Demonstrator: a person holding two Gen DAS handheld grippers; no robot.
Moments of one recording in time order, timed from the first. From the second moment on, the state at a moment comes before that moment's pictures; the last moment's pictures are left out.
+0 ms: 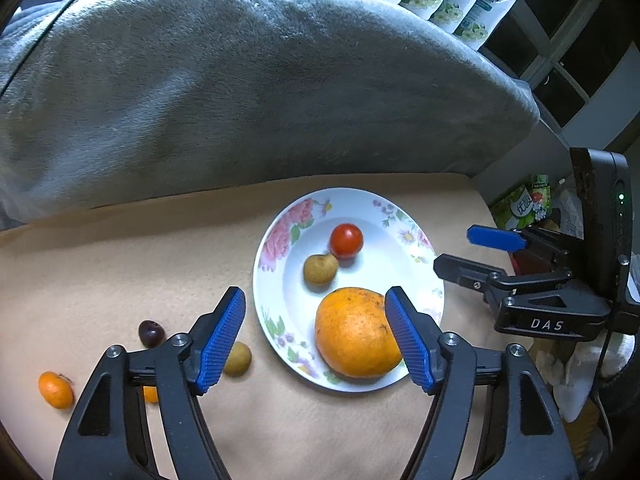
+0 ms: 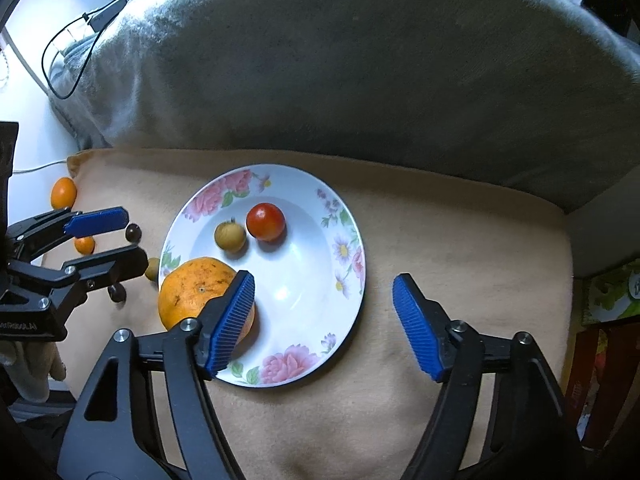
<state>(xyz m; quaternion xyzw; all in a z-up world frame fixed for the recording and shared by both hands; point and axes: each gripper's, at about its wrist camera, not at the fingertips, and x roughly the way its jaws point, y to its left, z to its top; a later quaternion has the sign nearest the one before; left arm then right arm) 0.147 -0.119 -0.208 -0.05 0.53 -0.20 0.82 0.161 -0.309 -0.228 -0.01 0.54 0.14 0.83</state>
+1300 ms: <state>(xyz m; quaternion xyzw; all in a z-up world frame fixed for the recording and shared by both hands) 0.109 0.061 -0.218 -0.11 0.52 -0.08 0.85 0.112 -0.167 -0.205 -0.02 0.53 0.26 0.81</state>
